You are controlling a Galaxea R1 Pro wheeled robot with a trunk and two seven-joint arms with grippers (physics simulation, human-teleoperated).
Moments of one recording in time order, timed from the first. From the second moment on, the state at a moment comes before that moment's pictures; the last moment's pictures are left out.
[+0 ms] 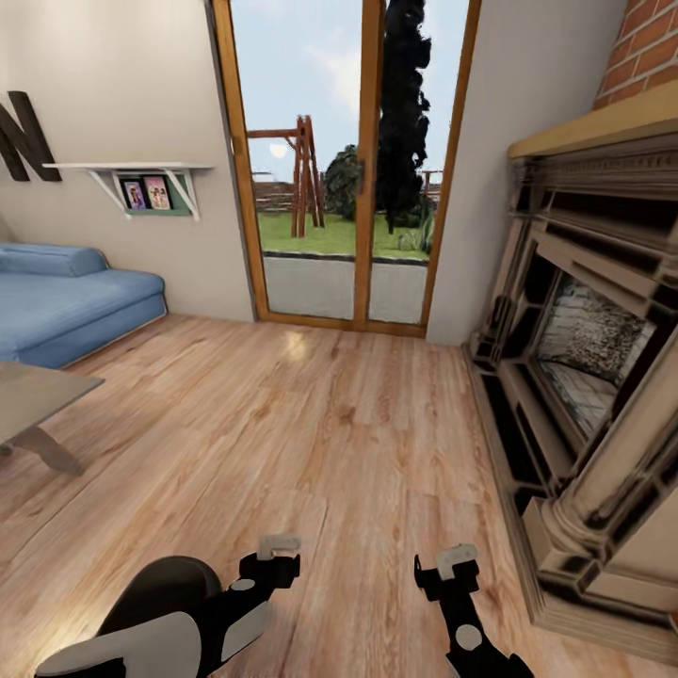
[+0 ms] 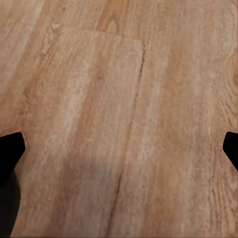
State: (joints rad) left arm -0.71 -0.05 -1.48 -0.25 1.42 -0.16 0.25; right arm -0.48 0.05 0.11 -0.32 0.27 -0.35 -0.31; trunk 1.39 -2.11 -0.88
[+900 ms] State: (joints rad) left arm -0.70 -0.01 -1.31 -0.08 1.71 -0.14 0.26; right arm -0.47 0.10 0.13 -0.30 0.28 -0.33 -0.39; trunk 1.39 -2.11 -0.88
